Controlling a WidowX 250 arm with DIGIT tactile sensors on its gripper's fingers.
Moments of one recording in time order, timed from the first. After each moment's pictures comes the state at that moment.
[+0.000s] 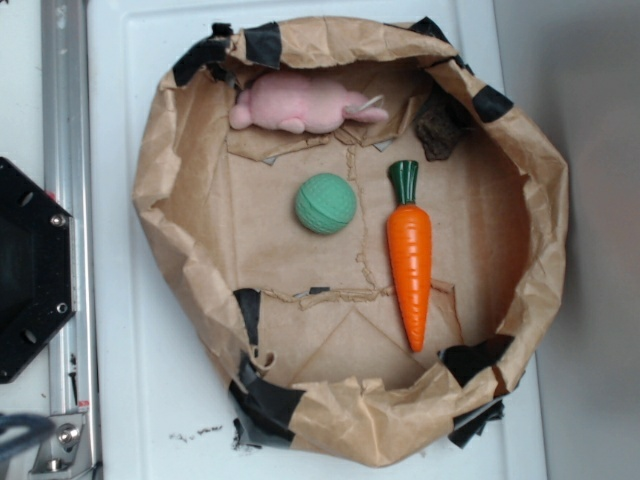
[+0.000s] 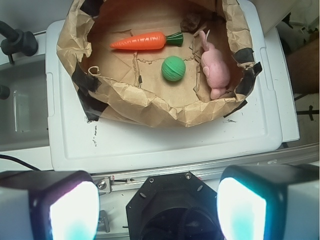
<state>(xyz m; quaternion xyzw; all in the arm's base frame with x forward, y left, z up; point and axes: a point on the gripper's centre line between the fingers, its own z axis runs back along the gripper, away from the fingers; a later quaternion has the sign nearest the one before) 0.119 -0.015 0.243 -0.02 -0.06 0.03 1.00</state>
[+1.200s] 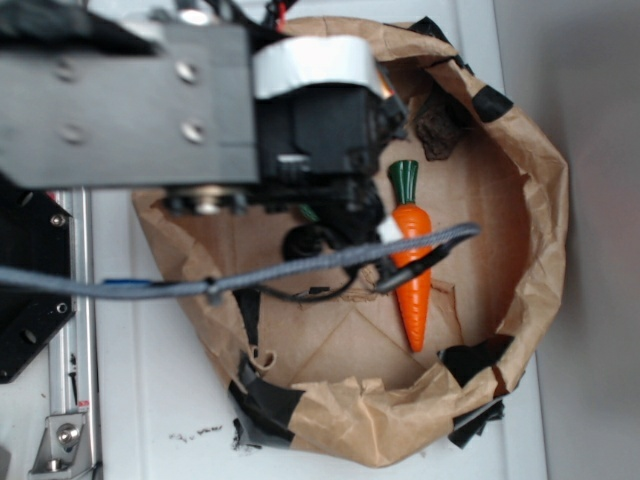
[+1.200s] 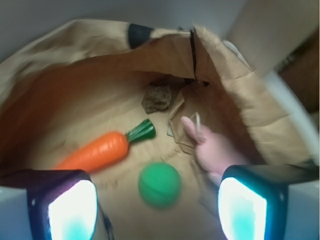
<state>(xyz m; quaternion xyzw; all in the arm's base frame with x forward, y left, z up) 0.266 0.017 0.129 0.03 -0.16 0.24 0.96</state>
